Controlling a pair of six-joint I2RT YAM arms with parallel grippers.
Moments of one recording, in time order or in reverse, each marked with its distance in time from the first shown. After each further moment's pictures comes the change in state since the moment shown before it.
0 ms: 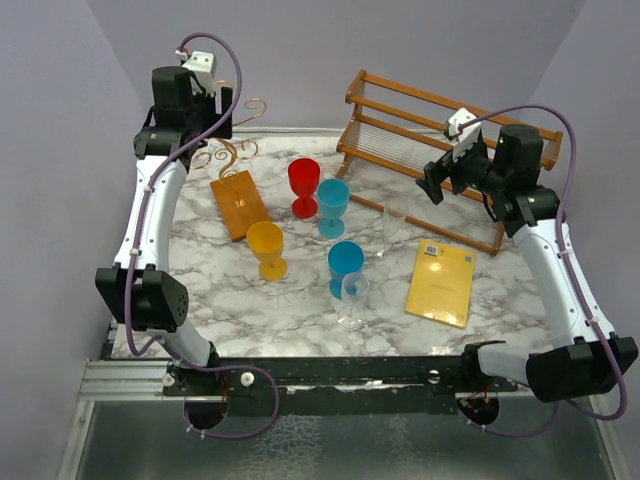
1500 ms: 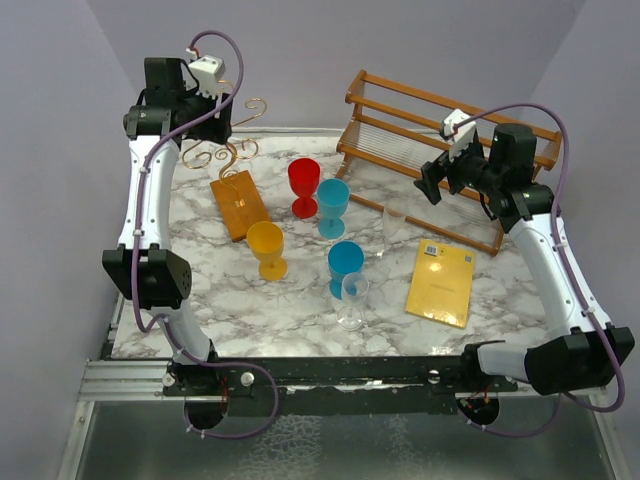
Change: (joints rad) left arm 0.065 0.172 0.302 -0.356 0.274 0.151; right arm 0.000 0.035 0.000 -0.002 0.000 -0.011
